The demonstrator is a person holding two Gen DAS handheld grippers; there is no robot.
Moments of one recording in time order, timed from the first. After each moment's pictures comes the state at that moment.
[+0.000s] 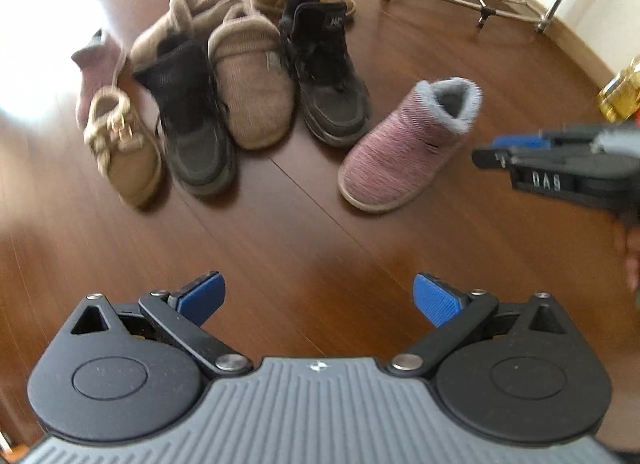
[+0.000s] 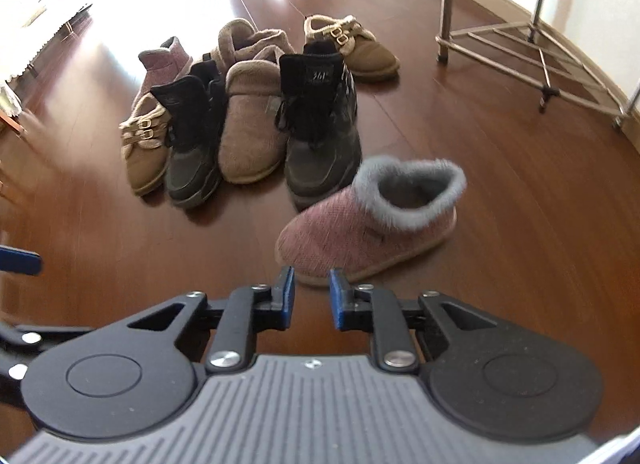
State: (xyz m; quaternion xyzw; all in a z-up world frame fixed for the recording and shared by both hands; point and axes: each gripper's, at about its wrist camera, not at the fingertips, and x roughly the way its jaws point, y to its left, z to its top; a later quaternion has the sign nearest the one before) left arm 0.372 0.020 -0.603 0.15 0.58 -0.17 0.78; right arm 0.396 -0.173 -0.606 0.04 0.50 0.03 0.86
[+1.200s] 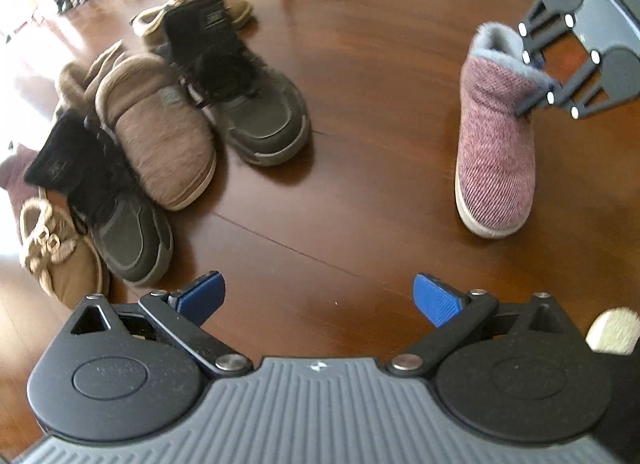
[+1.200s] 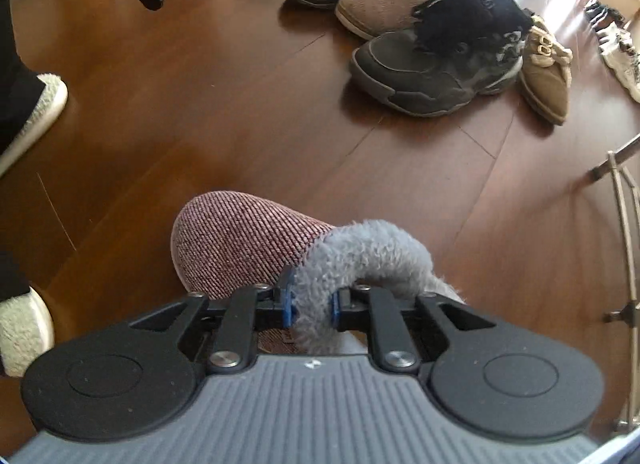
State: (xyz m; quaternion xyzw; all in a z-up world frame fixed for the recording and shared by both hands) left arm 0.381 -0.054 -0.691 0.29 0.51 -0.28 0.76; right arm 0.378 -0.276 -0.697 -0.33 0.50 0.34 0.73
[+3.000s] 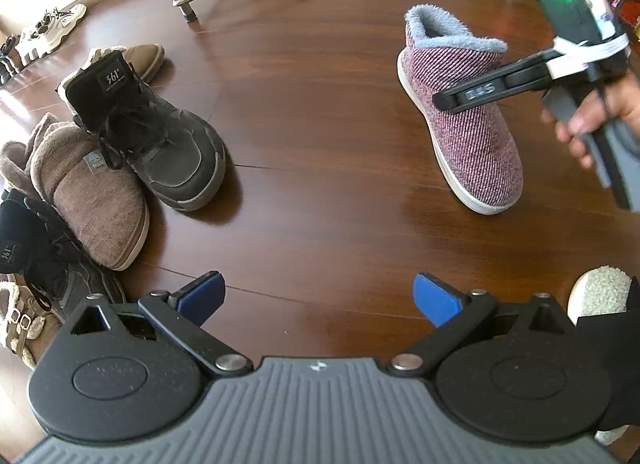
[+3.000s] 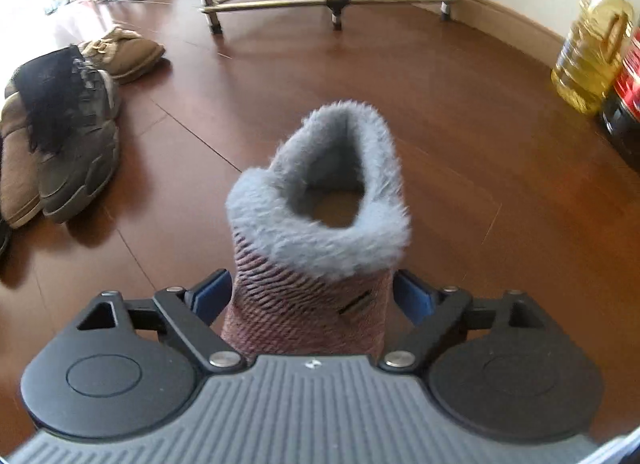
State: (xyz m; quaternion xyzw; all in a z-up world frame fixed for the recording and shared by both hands) left arm 0.355 -0.092 -0.696 0.32 0.48 -0.37 0.72; right arm 0.310 -0.293 -0.734 0.15 0.46 -0.25 0.84
